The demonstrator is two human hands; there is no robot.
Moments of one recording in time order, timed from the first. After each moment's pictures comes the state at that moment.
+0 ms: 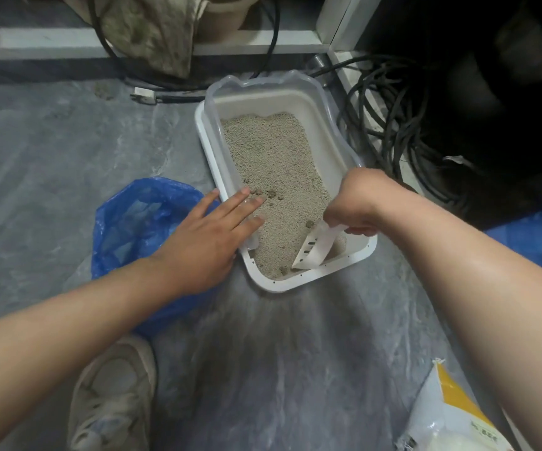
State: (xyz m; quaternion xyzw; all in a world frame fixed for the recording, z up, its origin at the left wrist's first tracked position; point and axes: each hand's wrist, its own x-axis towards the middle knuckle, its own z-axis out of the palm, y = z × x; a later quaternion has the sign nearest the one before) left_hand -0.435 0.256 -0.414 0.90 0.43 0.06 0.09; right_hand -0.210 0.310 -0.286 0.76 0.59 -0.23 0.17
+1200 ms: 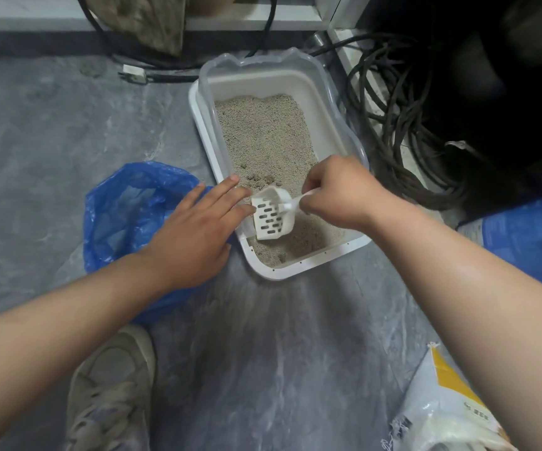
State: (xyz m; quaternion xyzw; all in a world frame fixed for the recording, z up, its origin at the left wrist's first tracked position) left_hand -0.444 0.250 -0.419 0.87 0.45 0.08 0.16; right_hand -0.219 0.305 -0.320 0.68 0.70 -0.22 0.07
